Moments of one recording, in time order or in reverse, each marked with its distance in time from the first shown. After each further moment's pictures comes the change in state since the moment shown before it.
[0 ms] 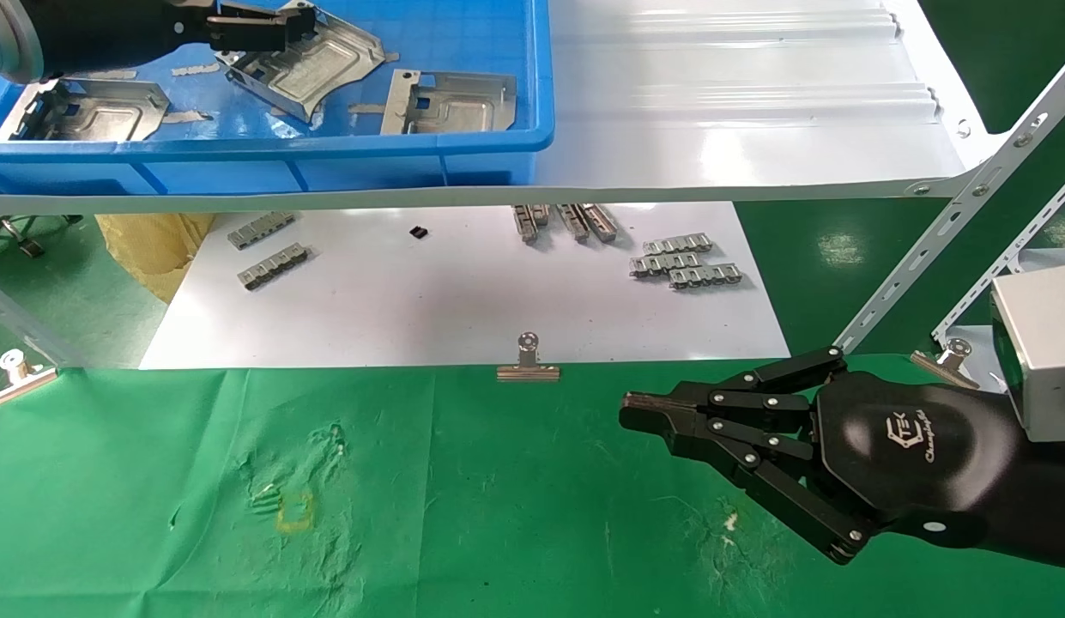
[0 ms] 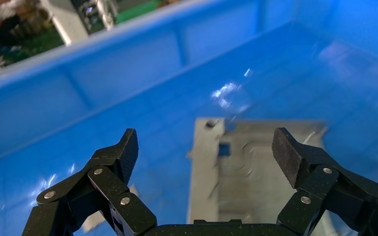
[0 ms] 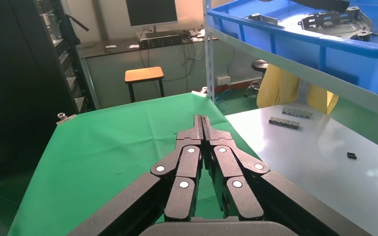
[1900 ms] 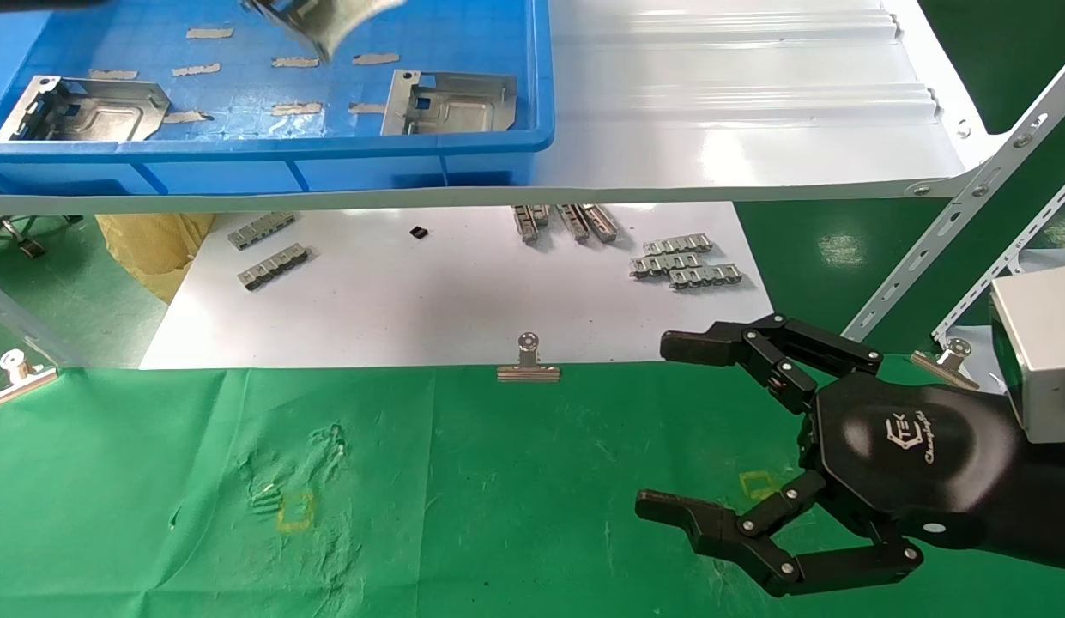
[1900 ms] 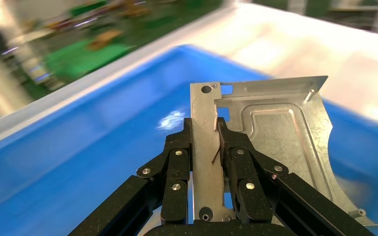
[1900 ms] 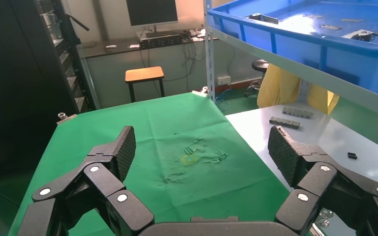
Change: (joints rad) left arm -0.155 -0.042 -0.014 0.119 -0.026 0.411 0.110; right arm 0.000 0.000 0.000 0.000 0.000 0.000 0.000
